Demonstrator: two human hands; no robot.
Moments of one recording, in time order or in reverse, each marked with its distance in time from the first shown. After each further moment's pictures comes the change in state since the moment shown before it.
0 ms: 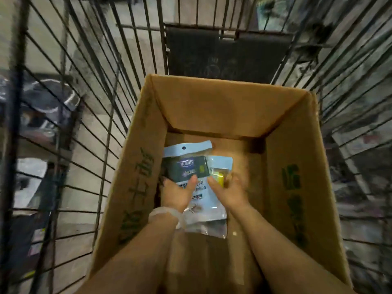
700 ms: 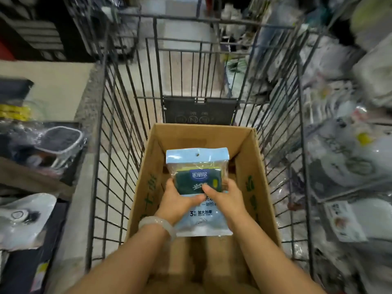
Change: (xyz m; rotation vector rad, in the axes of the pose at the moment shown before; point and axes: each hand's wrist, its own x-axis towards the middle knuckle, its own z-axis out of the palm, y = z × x) left_hand -0.118 0.075 -0.068 -0.206 -0.289 0.272; right_hand -0.138 -0.068 -0.060 0.416 0.096 -0.178
